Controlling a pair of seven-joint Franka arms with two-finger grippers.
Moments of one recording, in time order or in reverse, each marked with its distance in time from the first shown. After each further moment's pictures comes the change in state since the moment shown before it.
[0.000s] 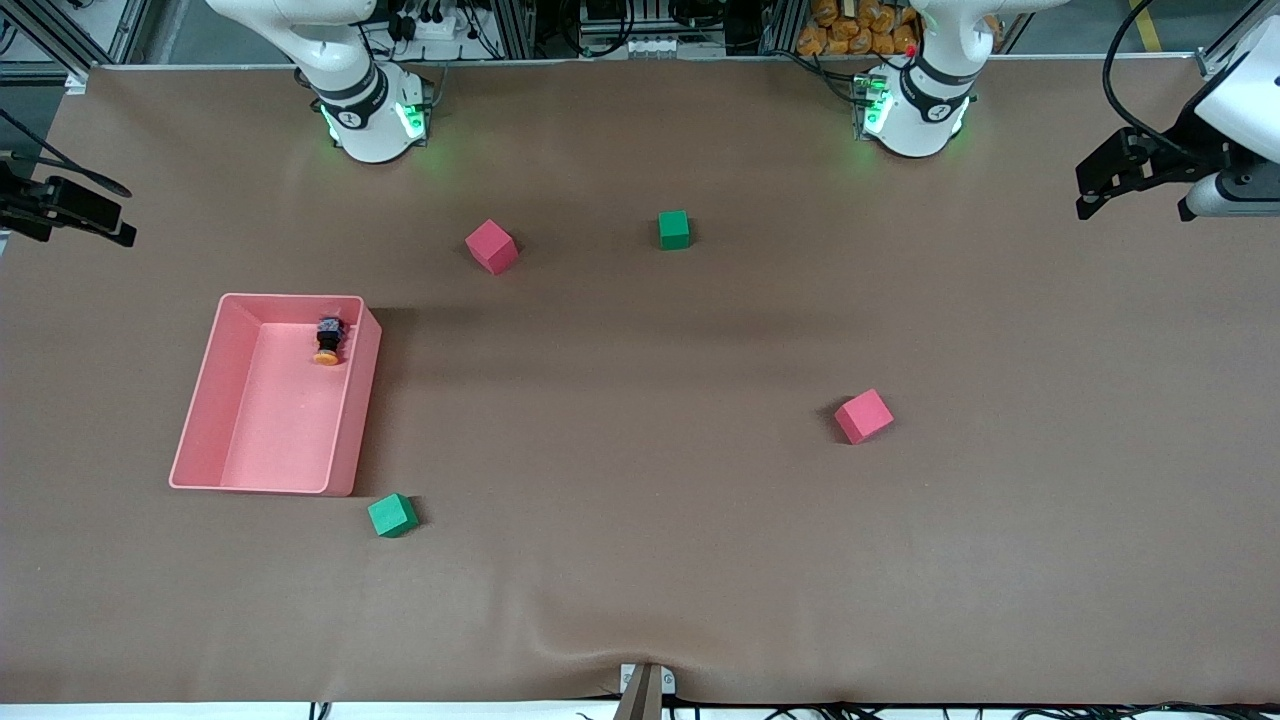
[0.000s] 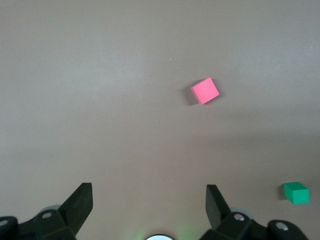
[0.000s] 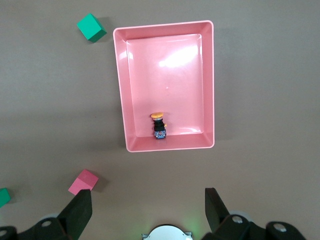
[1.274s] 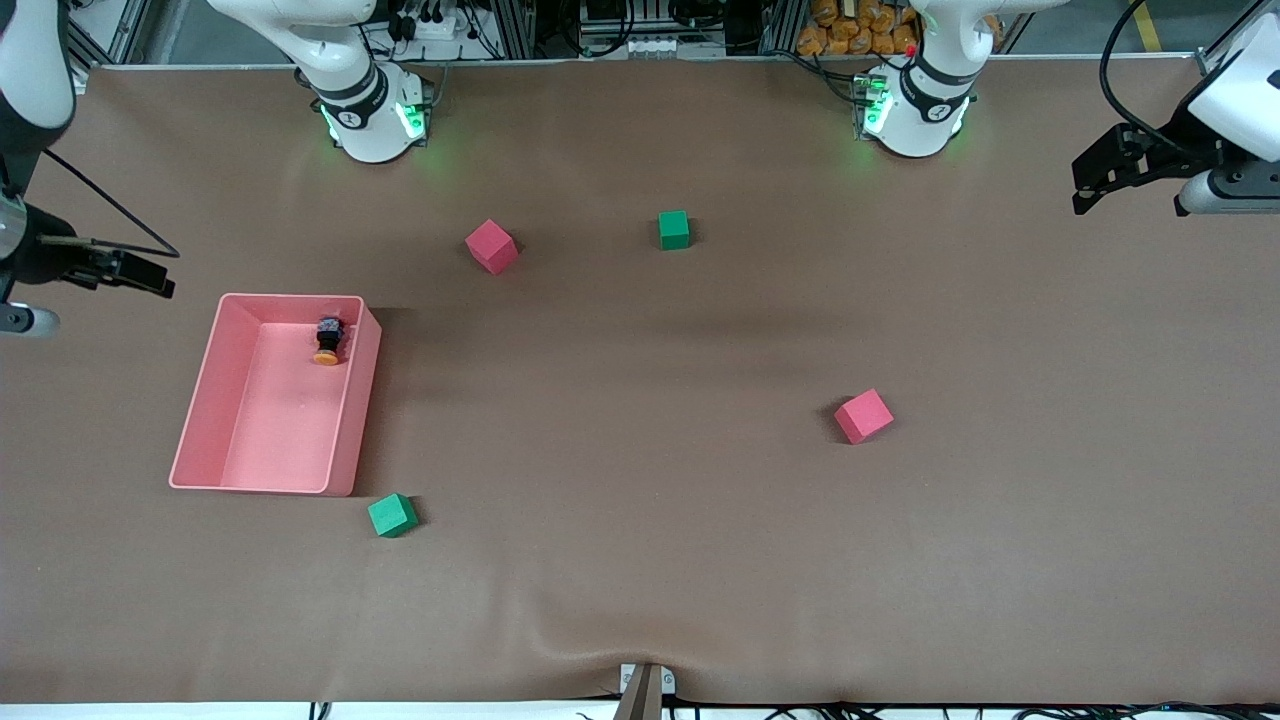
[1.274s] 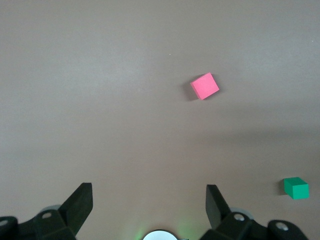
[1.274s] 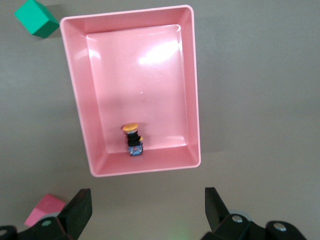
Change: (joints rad) left arm 0.000 -0.002 -0.005 0.000 0.000 -0.019 0.000; right arm -0.055 0.011 -0.006 -0.306 -0.062 0.310 -0.030
